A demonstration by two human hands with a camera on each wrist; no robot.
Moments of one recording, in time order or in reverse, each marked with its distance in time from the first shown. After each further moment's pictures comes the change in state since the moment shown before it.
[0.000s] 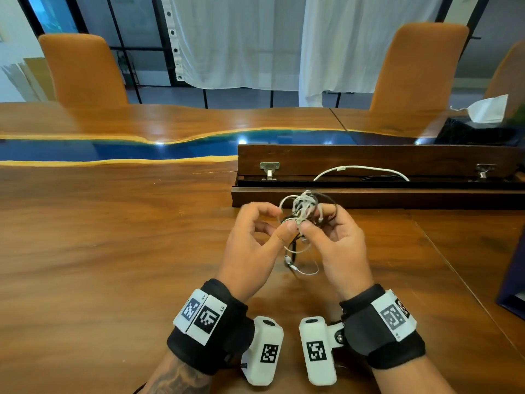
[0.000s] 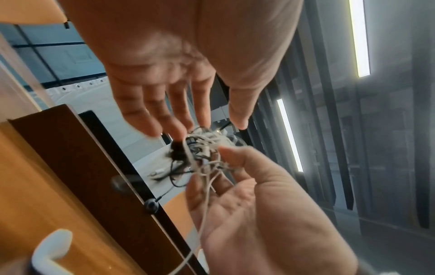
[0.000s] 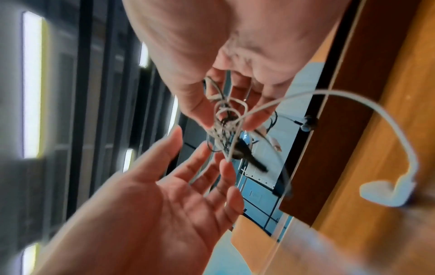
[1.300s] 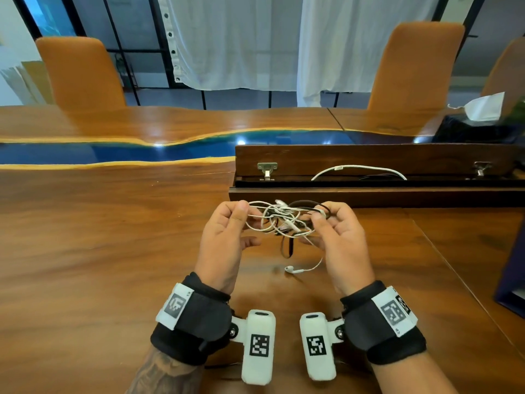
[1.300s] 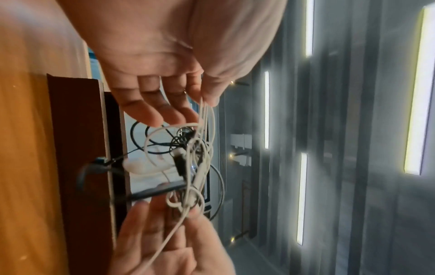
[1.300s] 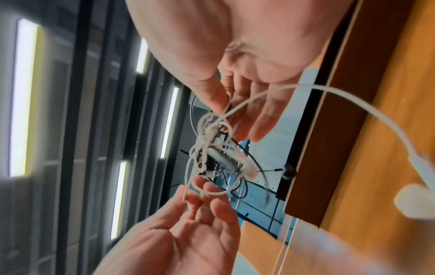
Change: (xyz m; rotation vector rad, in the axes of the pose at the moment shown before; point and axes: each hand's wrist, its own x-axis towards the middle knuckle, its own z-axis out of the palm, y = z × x) left_hand 0.013 -0.005 -0.014 -0.418 0.131 -0.169; right_hand 0.008 0.000 -0.003 0.012 0.127 0.202
